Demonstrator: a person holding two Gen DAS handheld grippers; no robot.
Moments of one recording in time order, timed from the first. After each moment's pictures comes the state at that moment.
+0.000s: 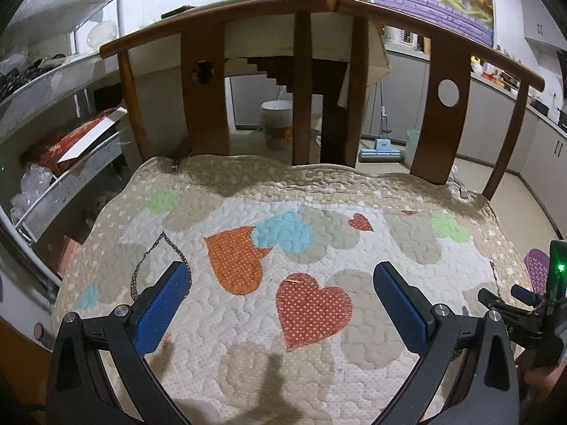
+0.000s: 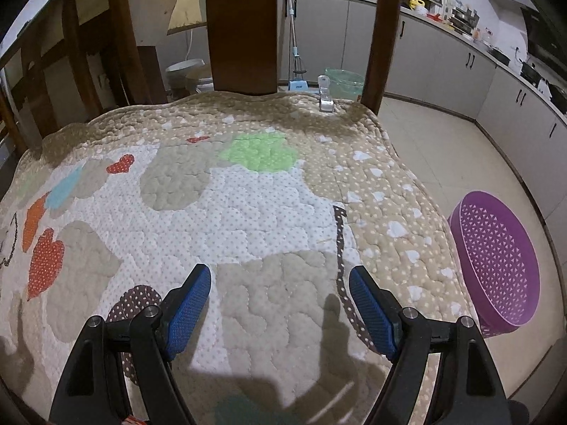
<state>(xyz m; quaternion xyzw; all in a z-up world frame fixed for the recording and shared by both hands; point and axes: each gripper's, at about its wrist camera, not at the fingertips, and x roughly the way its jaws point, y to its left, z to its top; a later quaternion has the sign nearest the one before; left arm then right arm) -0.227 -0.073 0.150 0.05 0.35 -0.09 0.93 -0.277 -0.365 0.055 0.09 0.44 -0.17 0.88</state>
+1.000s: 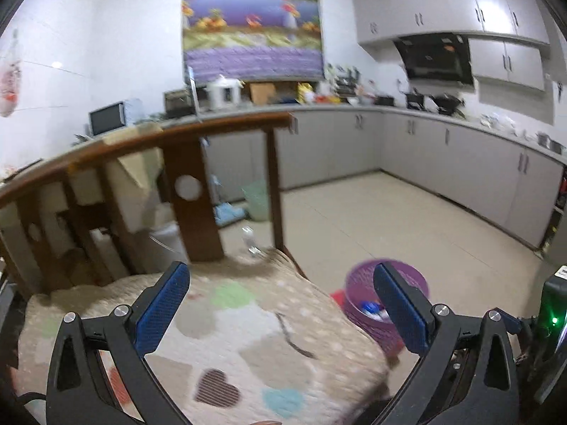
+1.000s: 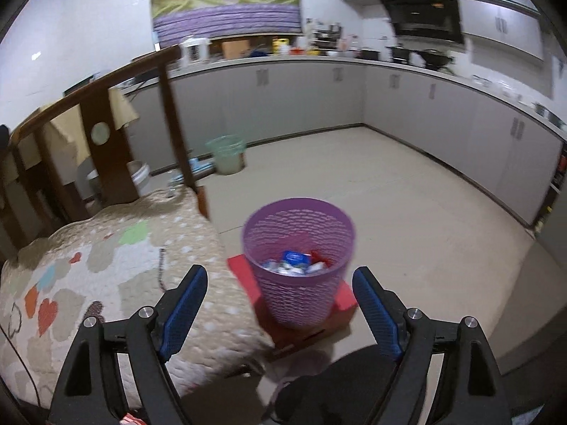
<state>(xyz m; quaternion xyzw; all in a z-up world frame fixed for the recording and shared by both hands) -0.381 -0.289 0.259 0.12 0.21 -0.38 0.89 -0.525 -0.442 0.172 0.16 0.30 -0.38 0.86</state>
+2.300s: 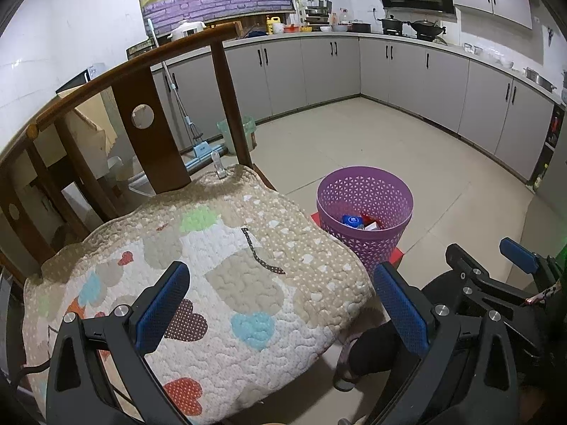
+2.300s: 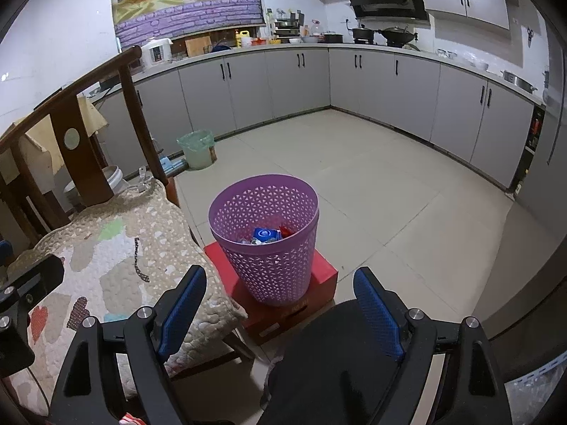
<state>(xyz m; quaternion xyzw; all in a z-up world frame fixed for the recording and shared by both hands) -0.418 -0.304 0.194 0.21 0.31 -0.39 0.84 -0.559 -0.440 0.157 0.21 0.30 -0.42 0.83</state>
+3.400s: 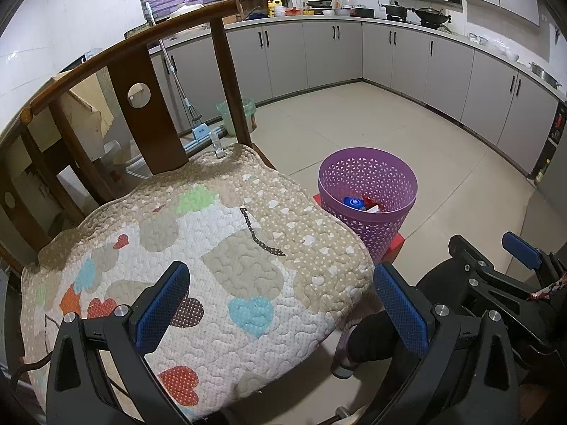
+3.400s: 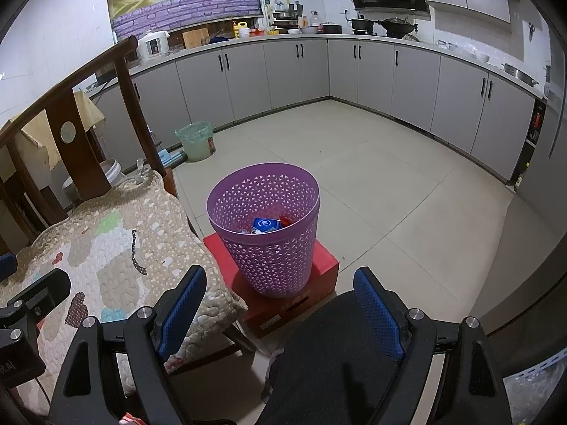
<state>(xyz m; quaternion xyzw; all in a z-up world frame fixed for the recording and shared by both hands) -0.412 -0.305 0.181 0.22 0.34 -0.39 0.83 -0.557 -0.442 0.151 0.22 0.32 -0.41 0.82</state>
